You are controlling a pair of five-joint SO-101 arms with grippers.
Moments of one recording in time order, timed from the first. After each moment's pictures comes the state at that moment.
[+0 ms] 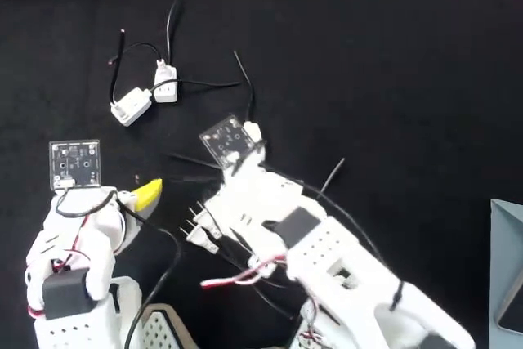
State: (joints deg) left arm -16.2 -92.4 71.3 71.7 -8.6; right arm -41.6 -40.5 64.7 35.9 -4.2
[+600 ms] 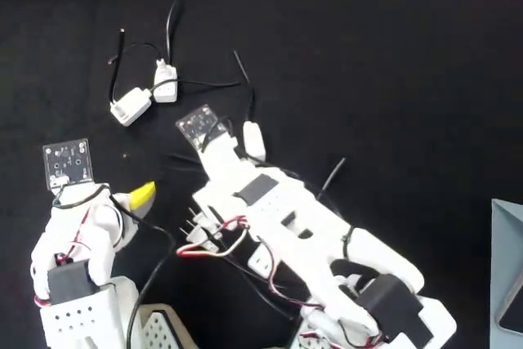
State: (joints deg) left arm -20.5 -92.2 80.4 66.5 -4.9; right arm -41.6 -15.8 51.4 39.3 -4.2
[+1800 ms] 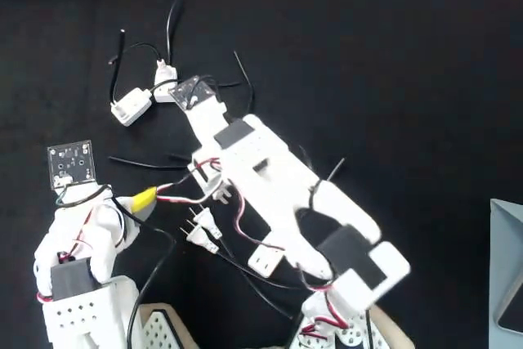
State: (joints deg) left arm -20.7 -92.4 82.3 66.5 -4.9; right arm -37.7 7.3 19.5 61.2 -3.0
